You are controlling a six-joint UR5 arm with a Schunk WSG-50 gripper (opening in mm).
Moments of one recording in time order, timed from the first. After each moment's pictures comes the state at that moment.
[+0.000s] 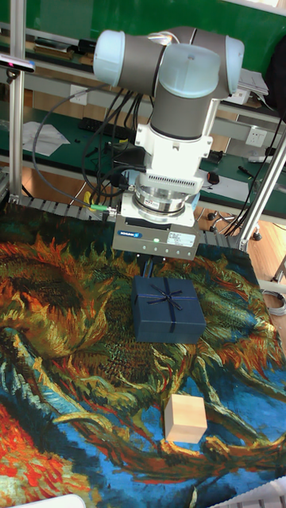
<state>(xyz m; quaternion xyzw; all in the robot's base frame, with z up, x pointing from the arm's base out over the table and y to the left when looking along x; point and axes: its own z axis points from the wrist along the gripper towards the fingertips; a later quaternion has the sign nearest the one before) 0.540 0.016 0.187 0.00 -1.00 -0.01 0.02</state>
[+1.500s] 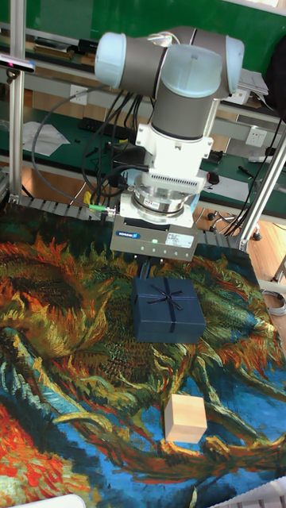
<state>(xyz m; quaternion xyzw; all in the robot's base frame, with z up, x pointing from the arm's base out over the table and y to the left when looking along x) 0.548 0.012 0.187 0.02 -1.00 0.00 0.01</state>
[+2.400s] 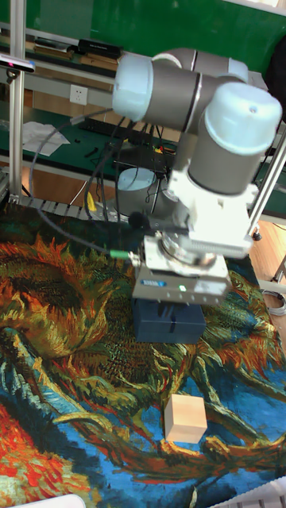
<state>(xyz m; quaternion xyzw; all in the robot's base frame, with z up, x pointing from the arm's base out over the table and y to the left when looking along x) 0.636 0.059 0.173 0.04 -1.00 0.00 0.06</state>
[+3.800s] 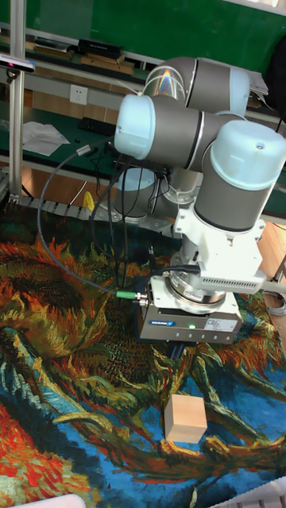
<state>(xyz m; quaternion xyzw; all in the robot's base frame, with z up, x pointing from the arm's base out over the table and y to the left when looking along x) 0.686 0.080 0.142 0.04 -1.00 -0.01 0.01</state>
